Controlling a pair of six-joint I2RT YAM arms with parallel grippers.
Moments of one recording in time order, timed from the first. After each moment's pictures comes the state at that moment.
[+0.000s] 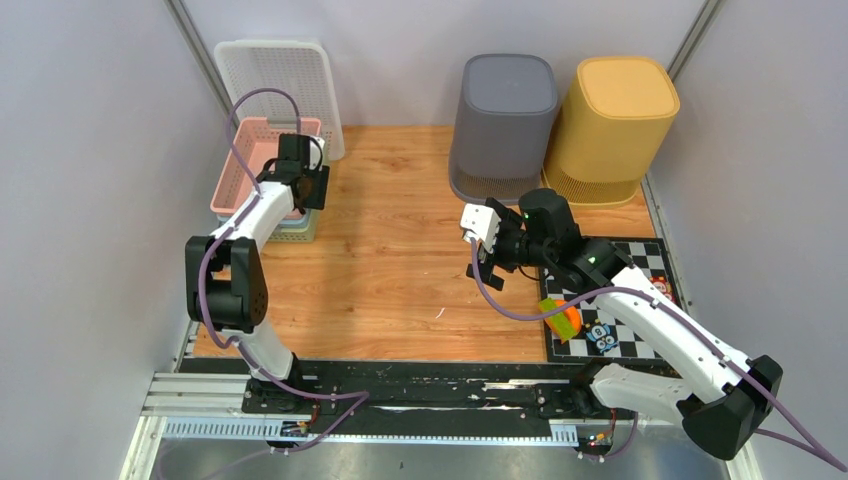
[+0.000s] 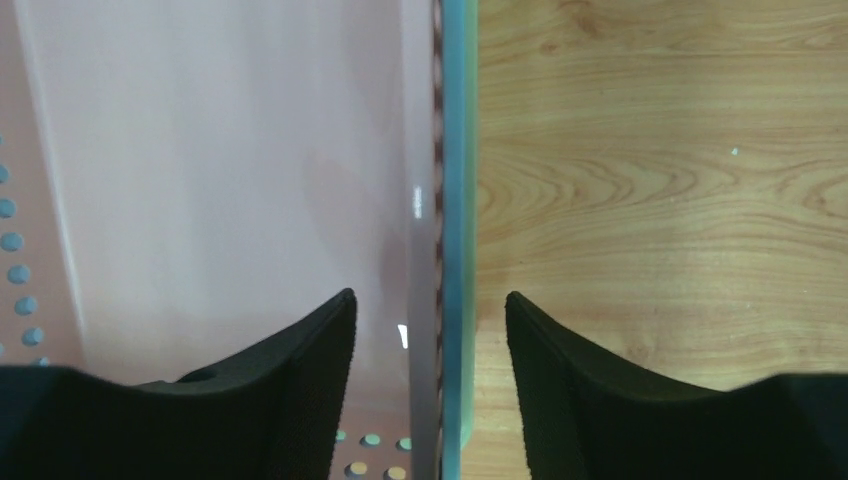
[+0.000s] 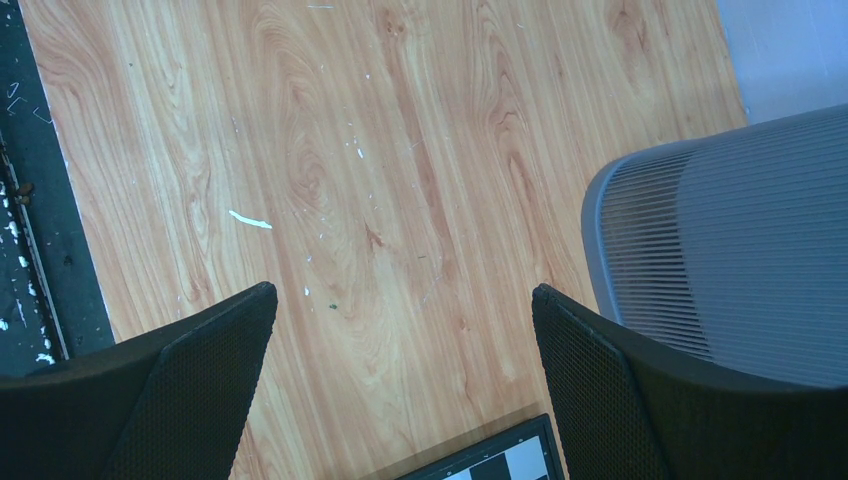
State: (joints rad) left arm -0.05 1.71 1.28 -0.42 -0.18 0.12; right arm 0.69 1.06 1.05 -0.56 -0.31 -0.61
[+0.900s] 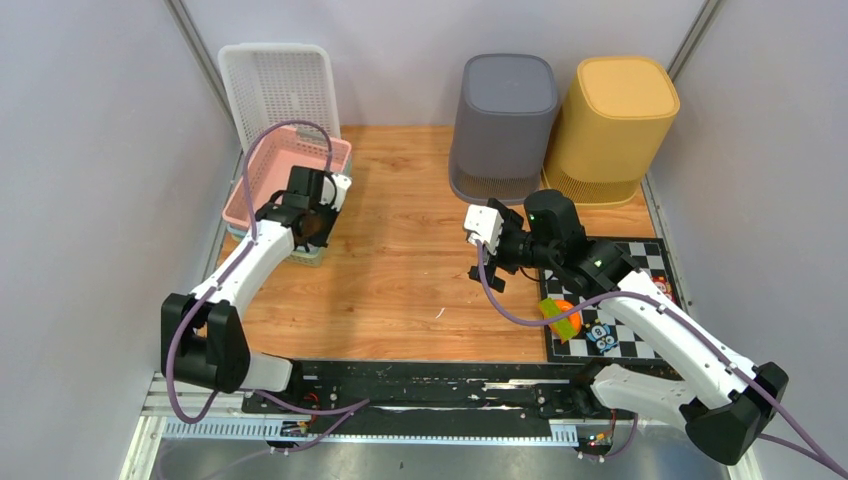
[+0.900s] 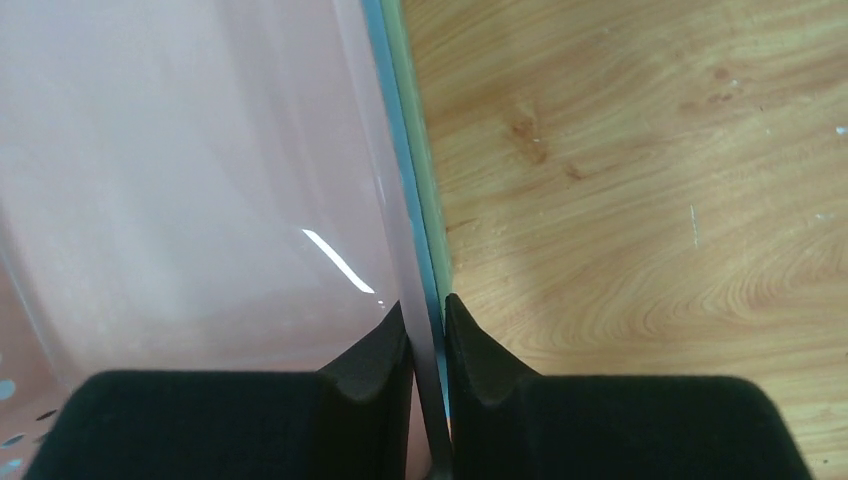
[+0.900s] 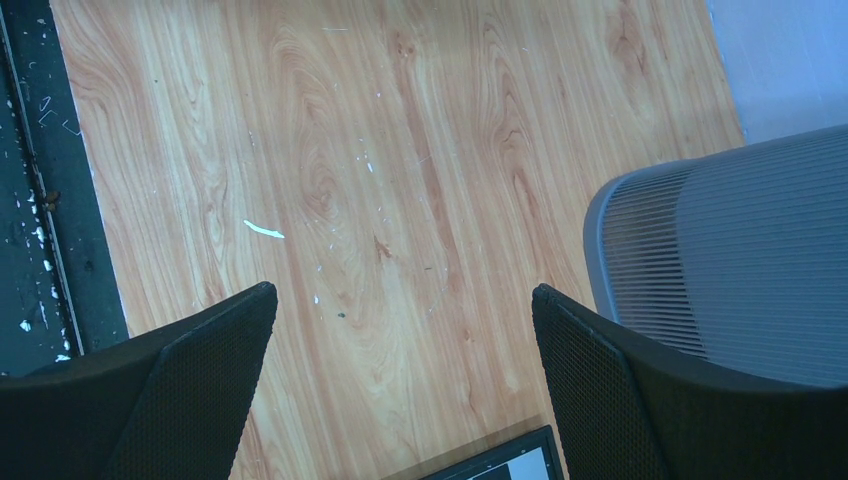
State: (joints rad) left arm -0.18 1.38 1.03 -0.59 -0.08 0.27; right arm 0.69 1.03 1.05 -0.56 -0.35 -0.61
